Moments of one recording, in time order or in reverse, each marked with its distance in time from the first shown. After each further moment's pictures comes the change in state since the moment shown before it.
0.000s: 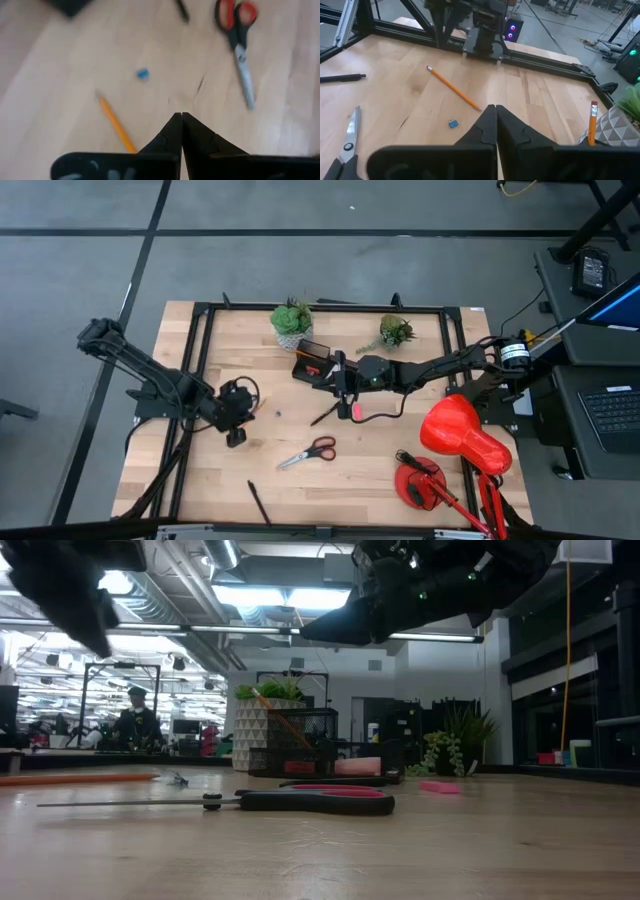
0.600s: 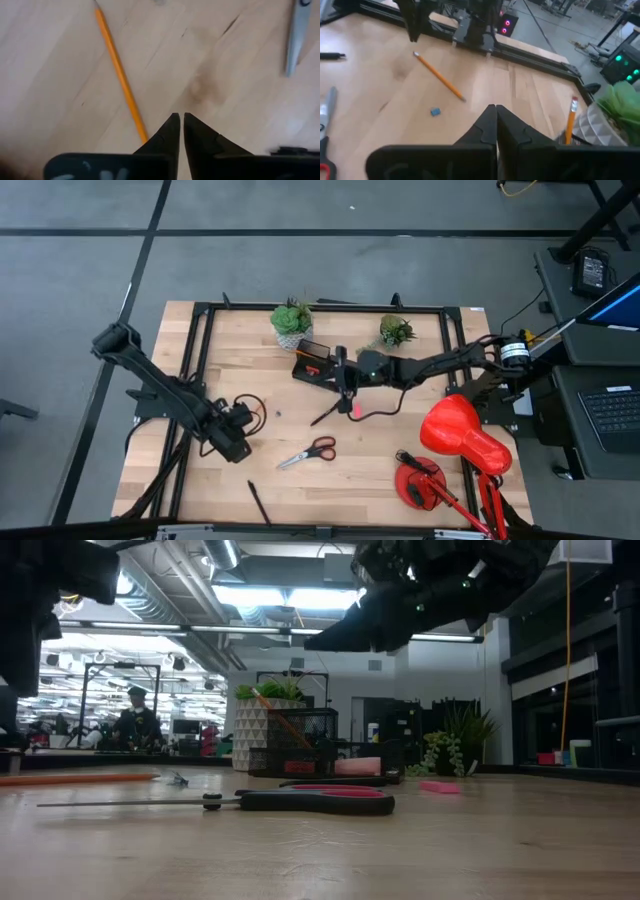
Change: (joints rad) left arm -0.139 0.275 0.110 -0.177 0.067 -0.433; right arm -0.044 0.000 0.000 -0.030 0.000 -0.102
